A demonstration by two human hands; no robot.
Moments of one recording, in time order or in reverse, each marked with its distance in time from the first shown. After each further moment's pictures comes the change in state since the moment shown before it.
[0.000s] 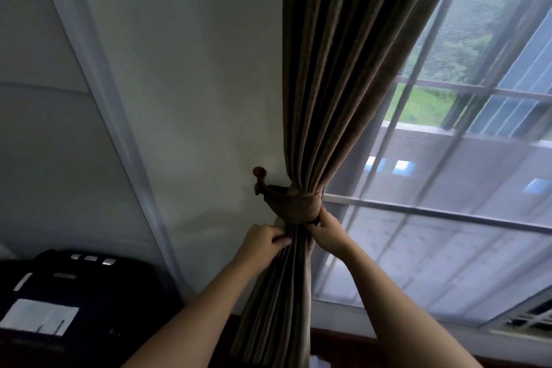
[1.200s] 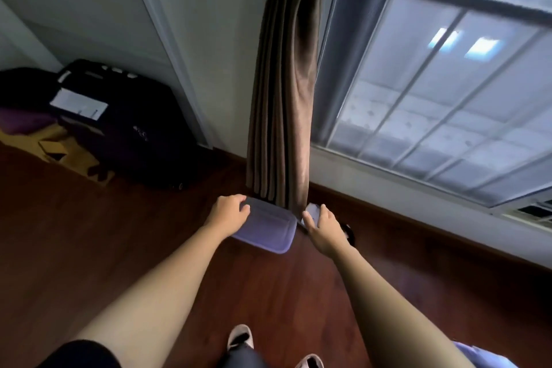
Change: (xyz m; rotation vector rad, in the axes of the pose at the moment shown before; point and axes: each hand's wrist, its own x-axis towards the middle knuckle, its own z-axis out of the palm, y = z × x) left_hand -0.227 -0.135 0.228 0.183 -0.021 -0.672; right_hand -0.226 0.283 0.113 -0.311 -0.410 0.319
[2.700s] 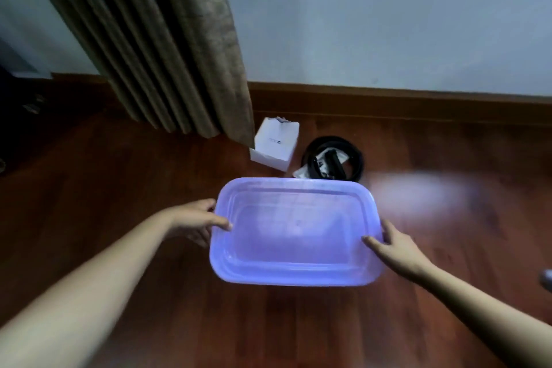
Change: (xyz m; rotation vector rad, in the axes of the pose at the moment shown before) left_hand 0.261 -0.200 0.436 -0.106 -0.751 -0.057; right_hand 0.190 0.470 0.290 0.157 0.189 0.280
